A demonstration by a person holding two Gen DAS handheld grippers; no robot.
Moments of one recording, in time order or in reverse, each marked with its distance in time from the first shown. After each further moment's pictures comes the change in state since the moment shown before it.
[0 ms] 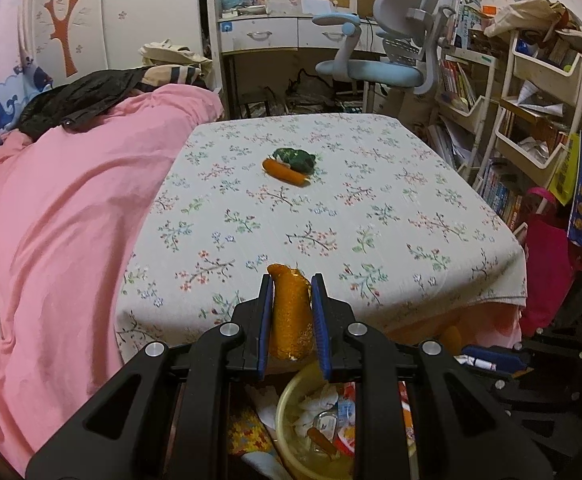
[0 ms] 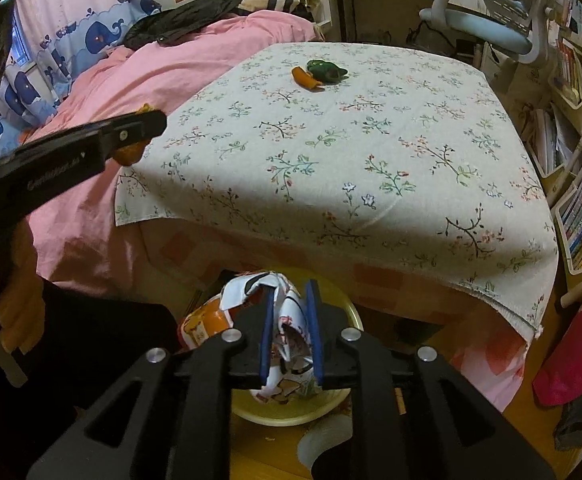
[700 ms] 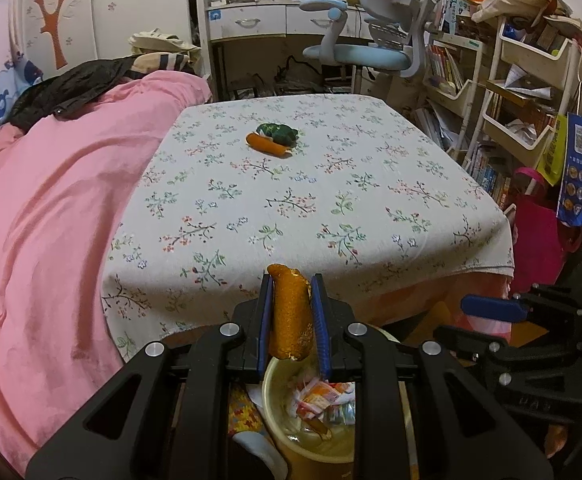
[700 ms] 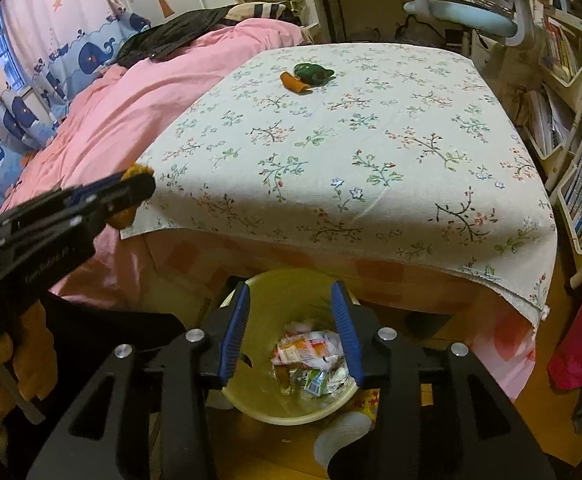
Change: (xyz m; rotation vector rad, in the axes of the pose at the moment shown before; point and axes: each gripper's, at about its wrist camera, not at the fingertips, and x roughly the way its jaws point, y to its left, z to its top) left arm -0.008 -0.012 -0.027 0.016 0.048 -0.035; right arm -0.008 -0.013 -0.004 0.075 -0.021 0.033
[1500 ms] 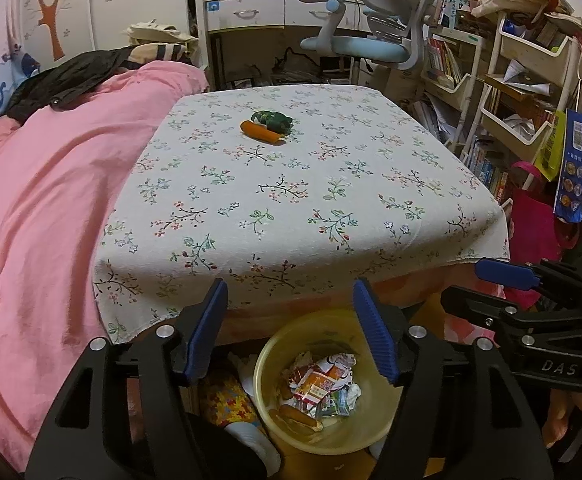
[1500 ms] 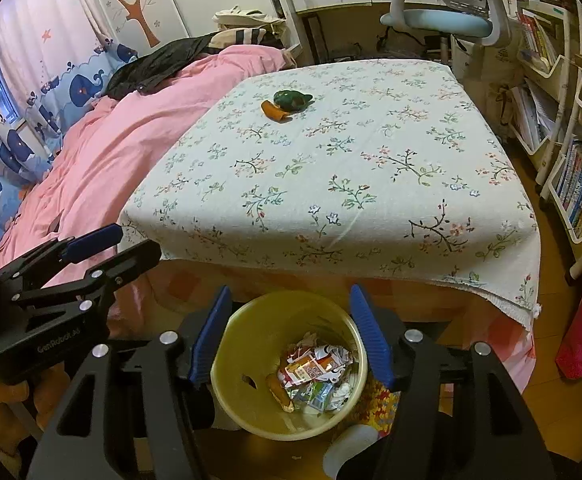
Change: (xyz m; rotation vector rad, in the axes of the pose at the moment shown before) left arm 0.001 -0.006 -0.006 -0.013 0.025 -0.006; right arm -0.013 -0.014 0.003 0.071 -0.082 0.000
